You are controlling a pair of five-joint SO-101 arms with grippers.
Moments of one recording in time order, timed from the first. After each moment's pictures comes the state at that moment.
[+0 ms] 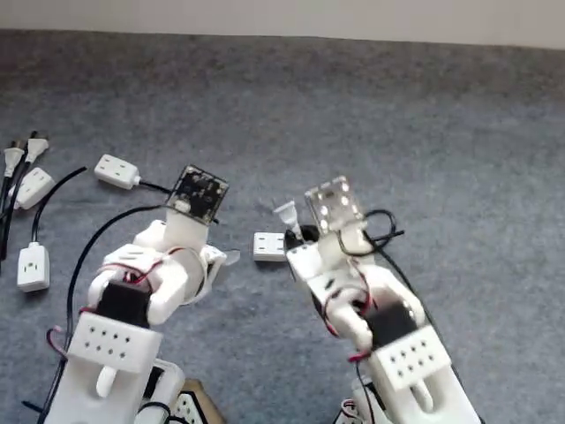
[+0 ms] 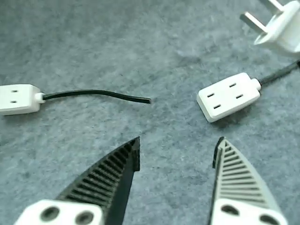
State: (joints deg) left arm 8.8 -61.8 60.6 61.7 -10.9; right arm -29.7 -67.4 70.0 39.6 1.4
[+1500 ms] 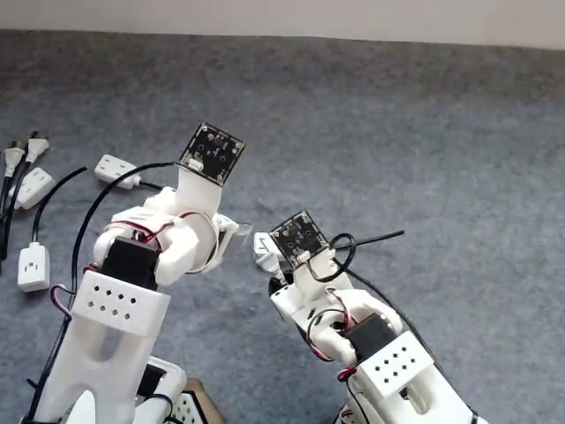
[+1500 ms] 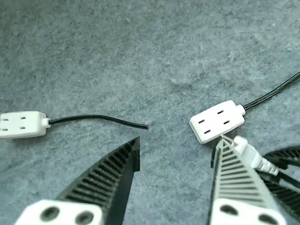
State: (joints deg) left arm 11.0 -48.1 43.7 65.8 -9.6; right arm -38.2 -64.9 77.1 40.7 1.7
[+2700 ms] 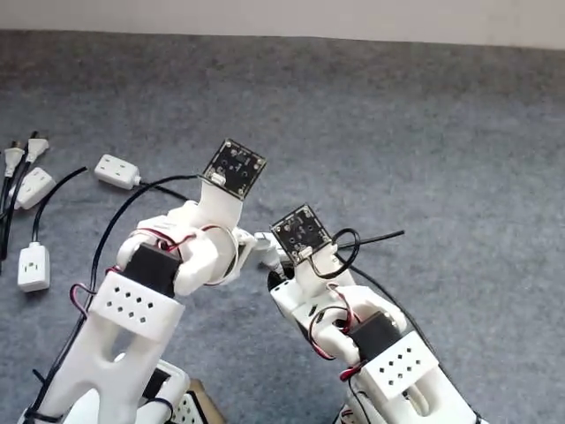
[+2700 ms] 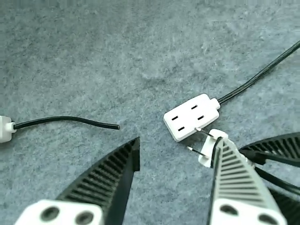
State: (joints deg) left arm 17.3 -48.0 47.8 61.9 -5.9; right arm -38.2 -66.0 74.2 44.1 1.7
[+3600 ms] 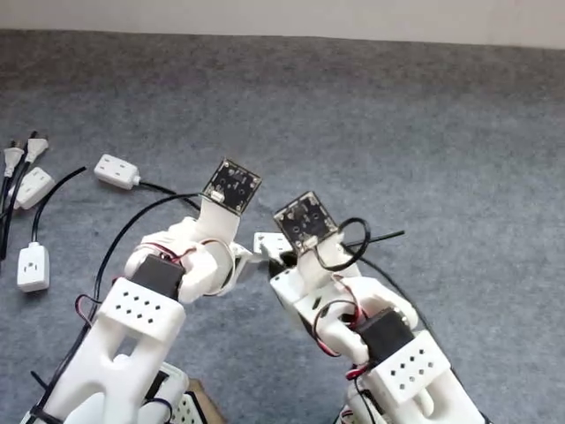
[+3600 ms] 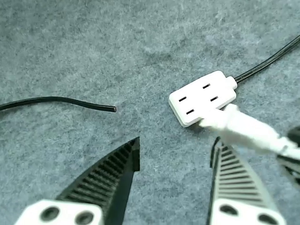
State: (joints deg) left arm 16.8 -48.0 60.4 52.7 -6.8; right arm -38.2 -66.3 61.7 51.9 2.2
